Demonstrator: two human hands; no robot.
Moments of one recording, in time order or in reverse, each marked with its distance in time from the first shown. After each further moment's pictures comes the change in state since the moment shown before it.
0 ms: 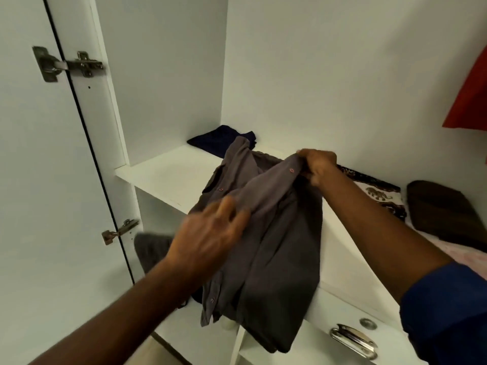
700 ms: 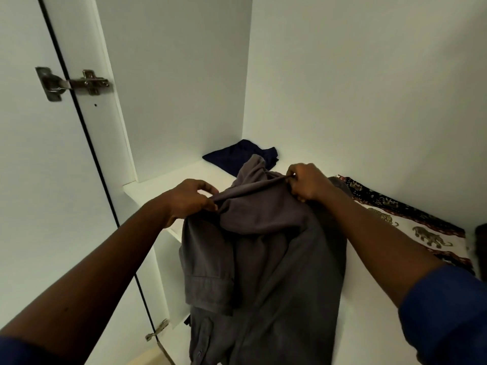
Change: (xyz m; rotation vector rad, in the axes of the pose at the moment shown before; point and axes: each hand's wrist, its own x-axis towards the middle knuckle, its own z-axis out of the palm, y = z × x) left_hand 0.110 -0.123 0.049 -0.975 -0.441 -1.076; right_hand 0.098 0.020 0.053 -1.172 -0.545 -0.720
